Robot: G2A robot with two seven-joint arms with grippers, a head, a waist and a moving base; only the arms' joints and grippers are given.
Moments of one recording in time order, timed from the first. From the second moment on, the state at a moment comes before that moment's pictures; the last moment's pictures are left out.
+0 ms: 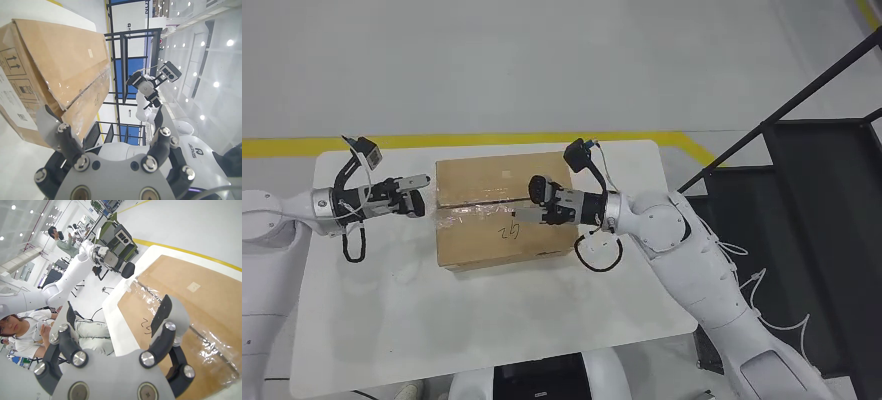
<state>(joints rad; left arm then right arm) 1.00 -0.88 -1.35 -1.35 -0.43 -0.09 -1.30 -1.12 -1.22 1.13 -1.66 -0.19 -0.48 0.78</state>
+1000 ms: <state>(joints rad) 0.93 -0.90 -1.24 -1.33 -0.46 -0.01 -1.32 -1.15 -1.20 1.15 -1.60 -0.15 -0.49 0.77</state>
